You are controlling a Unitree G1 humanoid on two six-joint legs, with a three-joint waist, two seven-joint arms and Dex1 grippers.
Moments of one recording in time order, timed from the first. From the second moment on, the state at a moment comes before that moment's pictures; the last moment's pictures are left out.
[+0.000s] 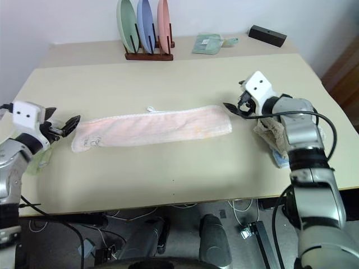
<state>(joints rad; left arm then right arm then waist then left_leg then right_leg) -0.19 0.68 0.40 -0.04 -0.31 0.35 -0.55 -0.67 -0.69 -0.03 0.34 0.13 0.21 0.87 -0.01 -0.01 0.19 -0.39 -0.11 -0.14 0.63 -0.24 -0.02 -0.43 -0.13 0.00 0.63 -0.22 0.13</state>
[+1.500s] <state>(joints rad) -0.04 0.46 -0.15 -0.47 -0.36 0.41 -0.65 -0.52 -0.23 -0.63 -0.23 0.72 1.18 -0.05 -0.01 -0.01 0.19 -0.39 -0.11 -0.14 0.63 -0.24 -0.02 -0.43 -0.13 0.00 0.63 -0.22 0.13</state>
